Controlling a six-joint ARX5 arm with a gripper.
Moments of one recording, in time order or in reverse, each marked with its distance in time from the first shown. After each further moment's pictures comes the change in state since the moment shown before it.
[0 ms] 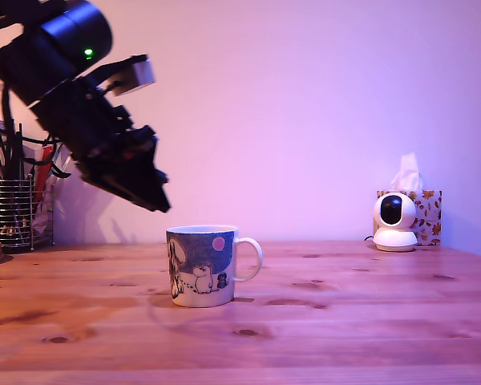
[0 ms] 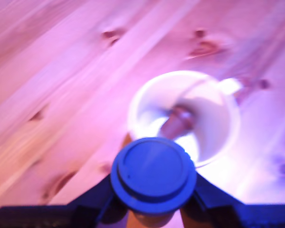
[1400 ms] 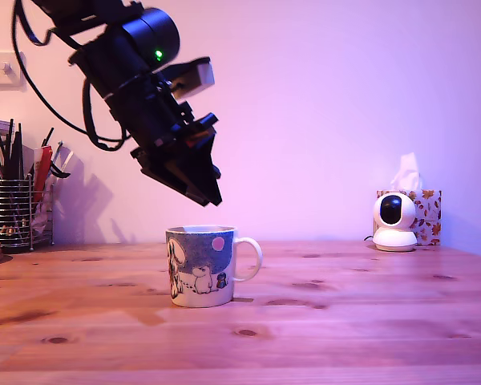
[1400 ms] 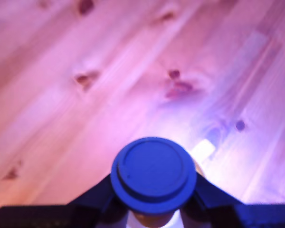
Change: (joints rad) arm -0.082 0.224 0.354 -0.247 0.001 -0.049
